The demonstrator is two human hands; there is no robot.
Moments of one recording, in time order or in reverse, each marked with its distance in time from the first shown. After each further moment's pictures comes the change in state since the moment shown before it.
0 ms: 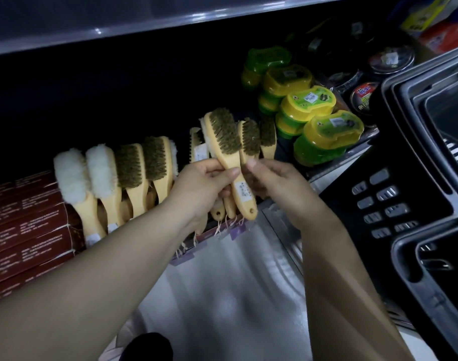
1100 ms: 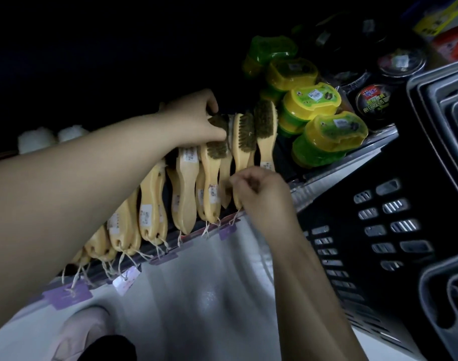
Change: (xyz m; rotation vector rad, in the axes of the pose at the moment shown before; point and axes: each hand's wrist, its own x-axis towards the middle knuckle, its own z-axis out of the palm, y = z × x) left_hand 0.088 0.041 -0.024 0.967 0.047 0.341; right_hand -0.001 0.021 0.025 -0.339 0.232 -0.033
